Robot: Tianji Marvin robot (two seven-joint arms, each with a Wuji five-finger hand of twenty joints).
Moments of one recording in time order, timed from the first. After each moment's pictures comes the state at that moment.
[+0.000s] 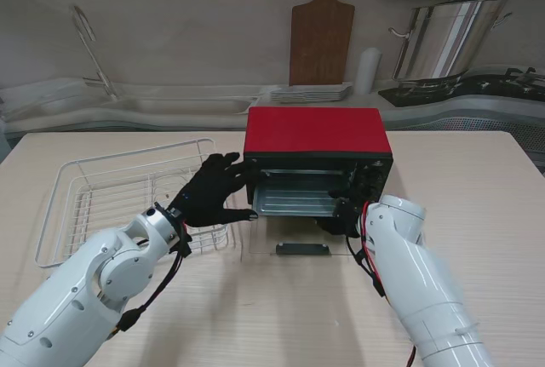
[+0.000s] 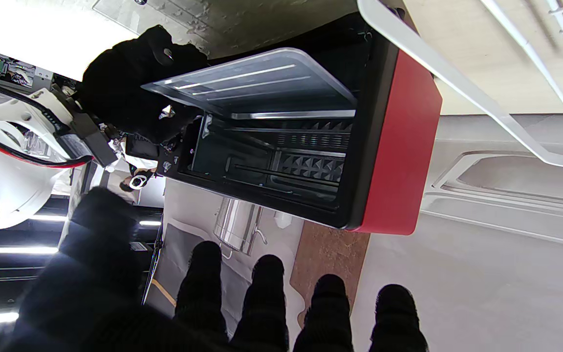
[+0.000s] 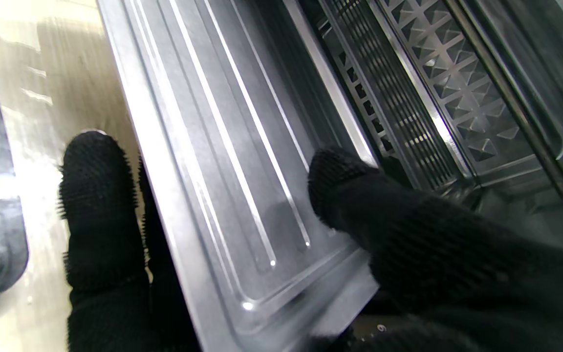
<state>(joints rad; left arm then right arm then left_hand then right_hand) 1.42 -1.06 -1.14 -1.63 0.85 -0.35 0.02 -1.31 -1.41 1.39 -1.36 0.90 0.69 -0.52 0.65 -0.13 0.16 -0.04 0.21 0.02 0.28 0.29 0.24 0.13 0.11 0.33 0.07 0.20 0.10 0.40 -0.08 0.28 0.17 0.55 0.58 -0.72 1.24 -0.14 0.69 0.12 0.80 0.25 0.91 0.28 0.70 0.34 1.04 0.28 0.45 0.24 0.83 0.38 1.25 0.10</state>
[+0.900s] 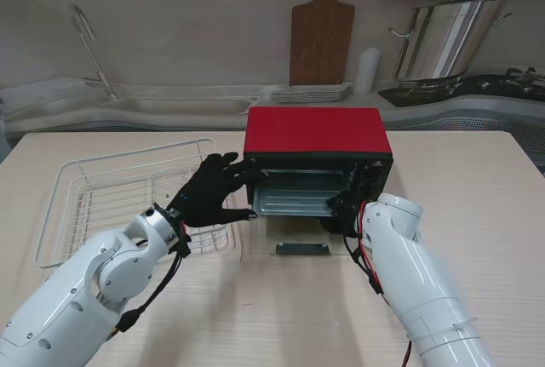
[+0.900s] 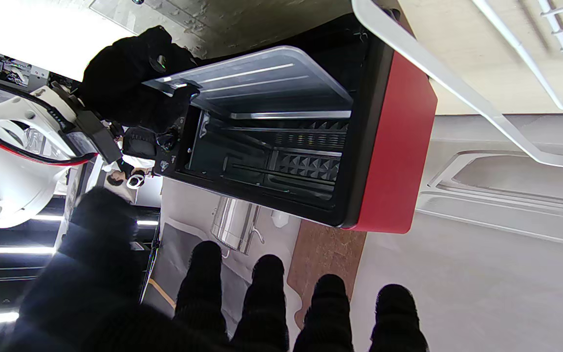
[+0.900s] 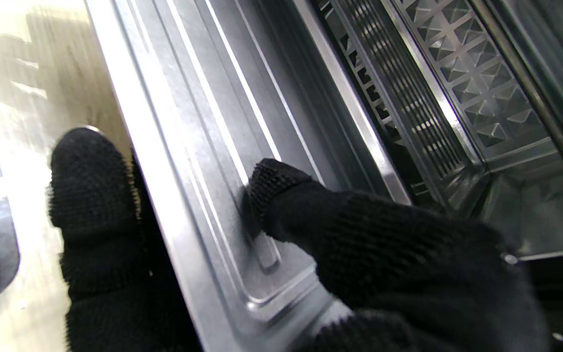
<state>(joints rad) 1.43 -1.07 -1.15 -1.64 0.85 -0.34 0.02 -1.28 -1.42 1.37 -1.33 0.95 0.67 -0.59 0.65 -0.13 0.16 -0.04 0.21 0.02 0.28 0.29 0.24 0.13 0.11 0.33 0.07 0.20 0.10 0.40 -0.08 0.28 0.17 0.55 0.81 -0.73 1.29 -0.23 0.79 0.10 0.87 0.13 1.06 0.27 0.70 0.33 1.14 0.28 0.61 0.25 0.95 0.37 1.35 0.13</state>
